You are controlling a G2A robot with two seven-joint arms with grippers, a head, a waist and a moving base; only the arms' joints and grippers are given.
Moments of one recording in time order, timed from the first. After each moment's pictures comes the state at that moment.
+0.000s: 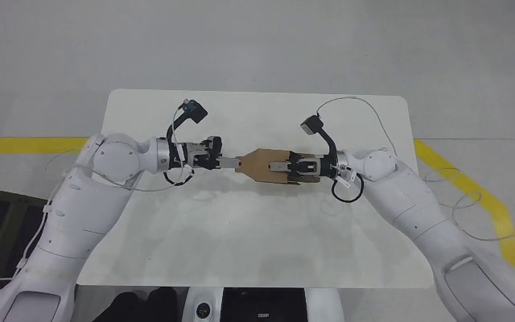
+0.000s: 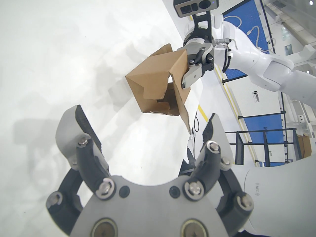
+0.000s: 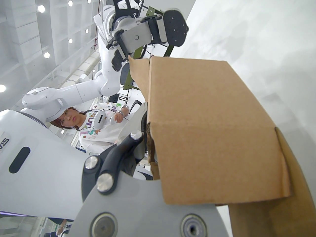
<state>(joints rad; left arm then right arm) 0.87 -0.94 -1.11 -1.53 0.05 -0.40 -1.05 -0.61 -1.13 0.63 -1.01 0.61 -0.74 1.08</state>
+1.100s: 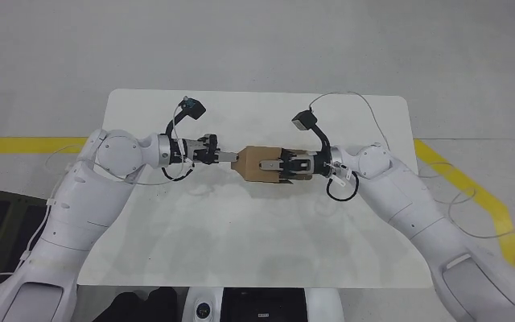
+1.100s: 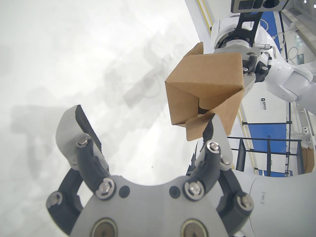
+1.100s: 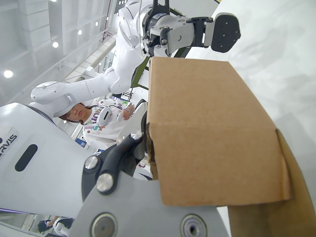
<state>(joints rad) 0.82 -0.95 -1.08 -1.45 0.06 -0.38 -1.05 -0.59 -1.14 0.63 -1.08 0.64 -0.75 1.07</state>
